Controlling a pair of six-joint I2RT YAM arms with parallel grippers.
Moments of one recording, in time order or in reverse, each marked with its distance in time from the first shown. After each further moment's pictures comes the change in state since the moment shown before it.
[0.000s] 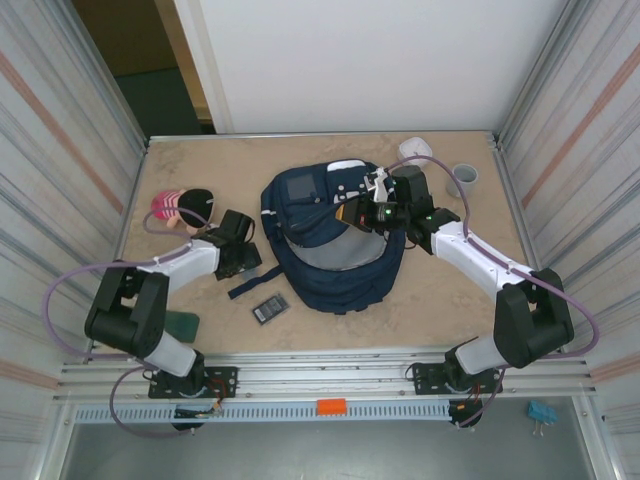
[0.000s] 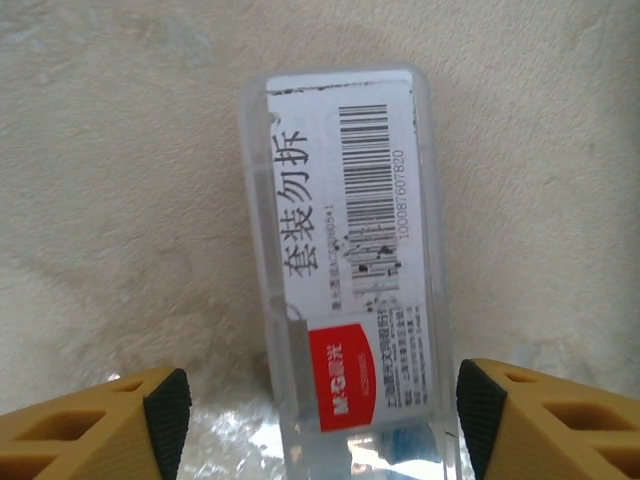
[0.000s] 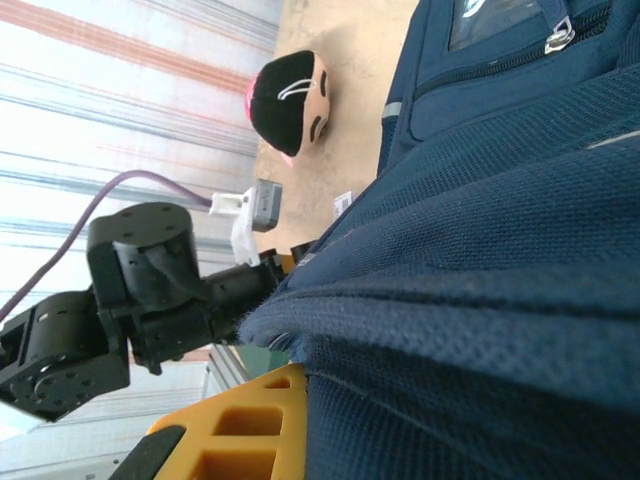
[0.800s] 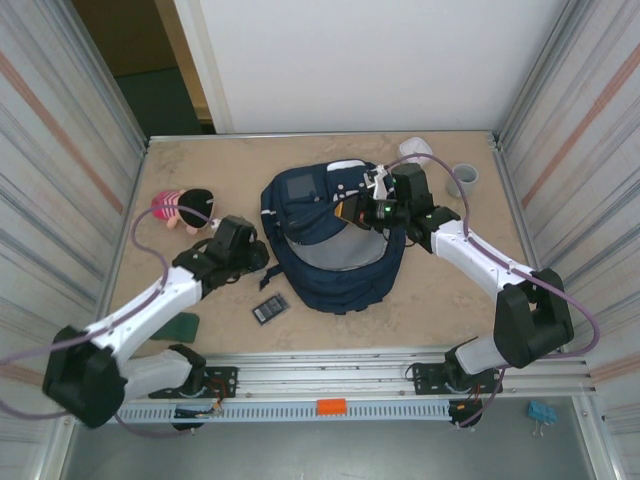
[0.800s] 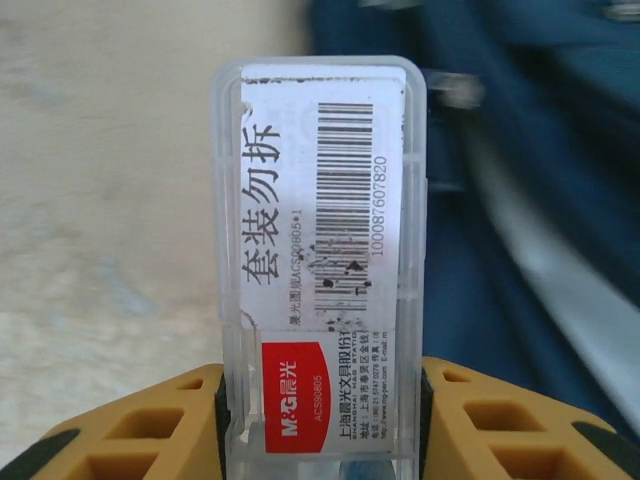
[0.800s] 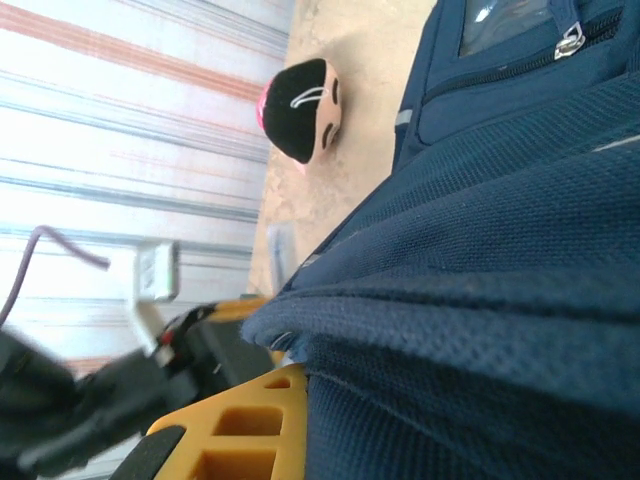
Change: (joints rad) left arm -0.224 -0.442 -0.023 -0.089 0.021 -0.070; right arm 0.000 0.000 0.019 0.016 -0.003 0.043
